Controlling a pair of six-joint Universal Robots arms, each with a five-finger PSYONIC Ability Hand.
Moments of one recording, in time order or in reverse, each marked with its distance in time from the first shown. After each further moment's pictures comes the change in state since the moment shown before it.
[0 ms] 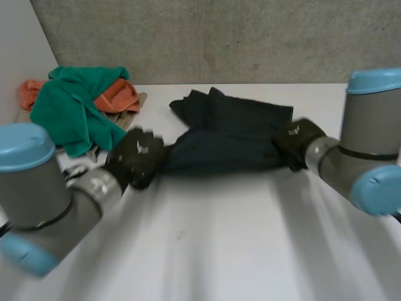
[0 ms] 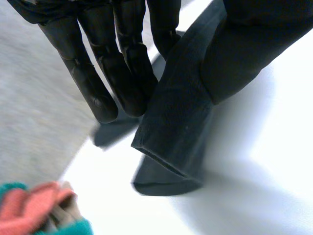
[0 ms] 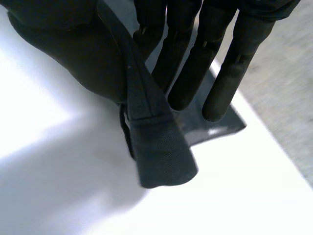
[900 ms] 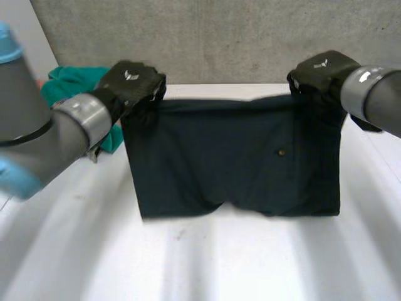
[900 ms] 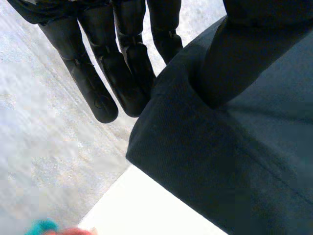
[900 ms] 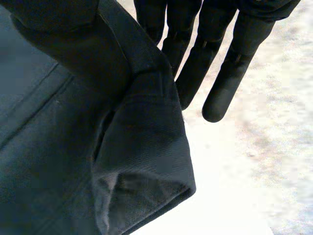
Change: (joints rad) left arm 0.023 -0.086 0.520 -0.270 0.036 -0.226; right arm -0.056 -0.105 -0.348 0.292 -0.091 0.078; left_hand 0.000 0.000 0.000 0.000 0.000; right_hand 0.000 0.000 0.000 0.000 0.000
